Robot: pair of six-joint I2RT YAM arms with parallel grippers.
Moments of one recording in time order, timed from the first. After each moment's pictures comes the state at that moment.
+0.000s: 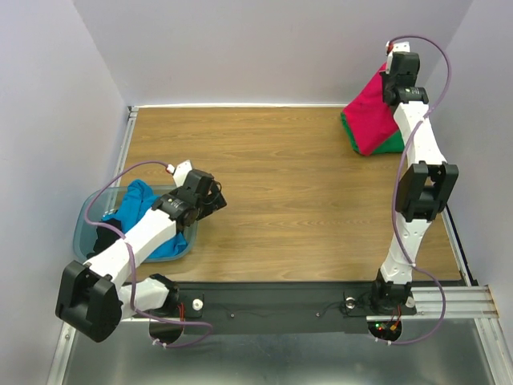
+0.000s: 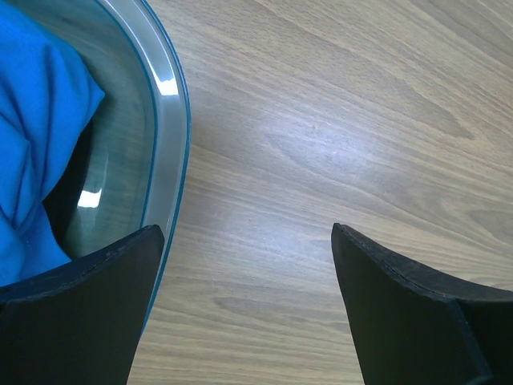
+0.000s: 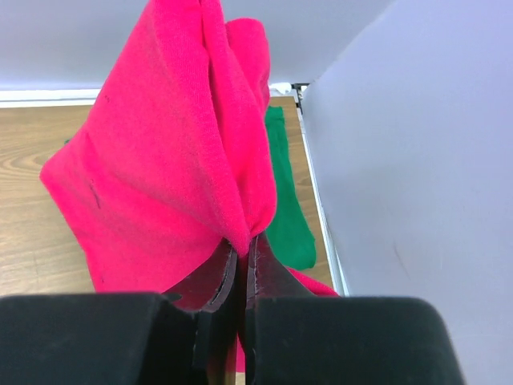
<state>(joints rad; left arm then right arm) -0.51 1.12 0.76 -0.55 -0.34 -0.85 -0.04 2.09 2.14 -0.50 0.35 -0.23</state>
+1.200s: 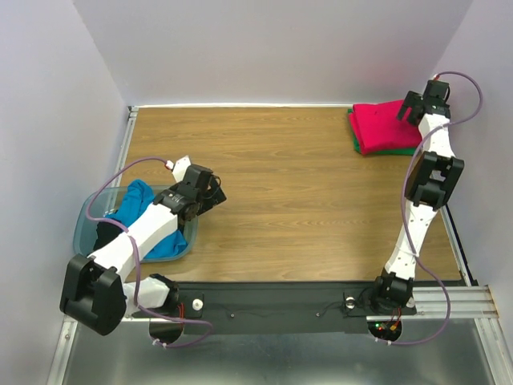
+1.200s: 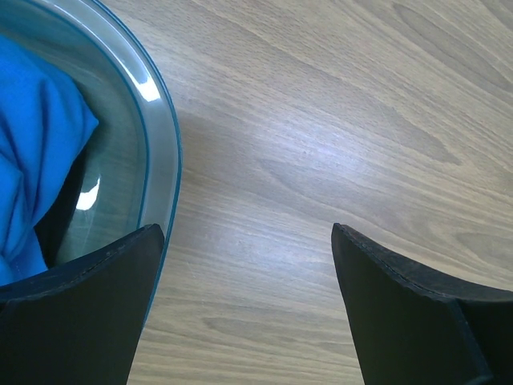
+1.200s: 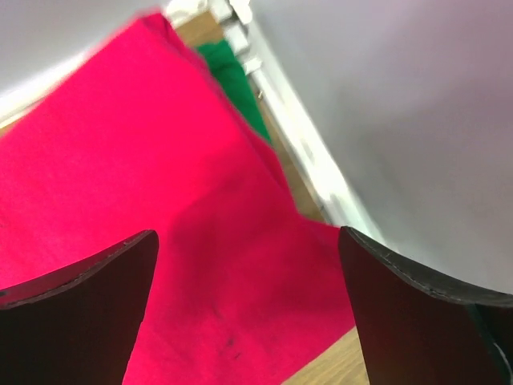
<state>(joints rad) -0.48 1.18 0.79 -0.51 -0.33 -0.85 -0.32 2.47 2.32 -0.49 0.14 0.12</state>
